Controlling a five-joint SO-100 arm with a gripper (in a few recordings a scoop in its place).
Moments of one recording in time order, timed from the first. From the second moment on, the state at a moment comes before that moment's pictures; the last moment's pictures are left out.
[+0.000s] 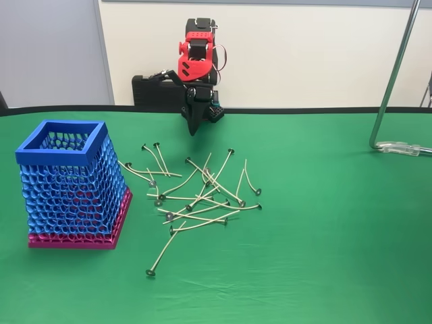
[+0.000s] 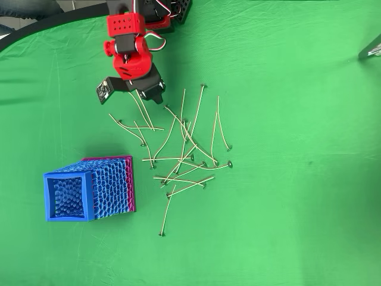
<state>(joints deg) 4.1 126.1 128.6 56.9 -29.7</state>
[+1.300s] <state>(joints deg) 8.9 109.0 123.6 50.4 -51.2</state>
